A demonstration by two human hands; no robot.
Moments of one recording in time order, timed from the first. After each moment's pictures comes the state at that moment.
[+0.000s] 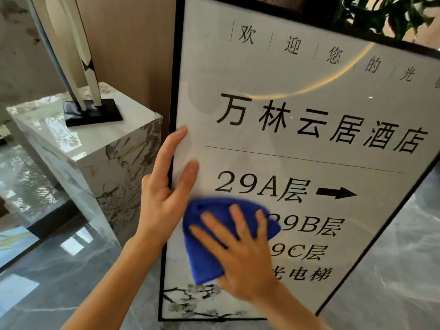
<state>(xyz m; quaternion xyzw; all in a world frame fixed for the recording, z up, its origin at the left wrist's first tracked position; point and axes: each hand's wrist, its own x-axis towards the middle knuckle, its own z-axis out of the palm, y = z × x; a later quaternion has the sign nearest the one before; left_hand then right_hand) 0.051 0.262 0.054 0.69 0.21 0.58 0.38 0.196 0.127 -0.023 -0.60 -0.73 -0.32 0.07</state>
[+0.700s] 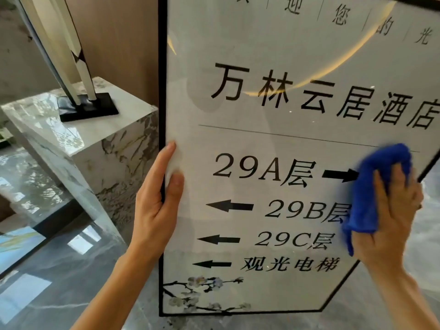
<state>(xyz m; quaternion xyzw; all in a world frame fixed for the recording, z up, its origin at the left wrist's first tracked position) 0.044 0.244 0.018 0.69 0.27 0.56 0.37 0.368 0.046 0.030 -0.74 -0.53 -0.30 0.28</state>
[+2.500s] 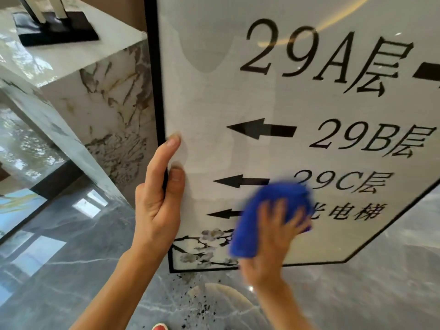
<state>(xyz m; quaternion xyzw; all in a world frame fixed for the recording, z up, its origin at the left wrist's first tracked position) 0.025 0.211 -0.090 0.70 0.23 0.57 0.36 0.200 0.066 -0.155 -0.78 -0.50 -0.24 0.30</state>
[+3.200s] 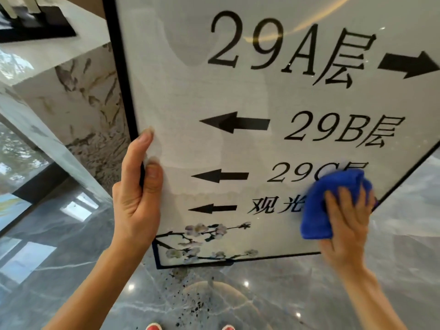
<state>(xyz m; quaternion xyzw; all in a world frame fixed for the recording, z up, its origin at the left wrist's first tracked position) 0.027 0.215 -0.095 0.70 0.25 0.56 0.37 0.317 -0.004 -0.125 -0.70 -0.59 -0.30 0.24</state>
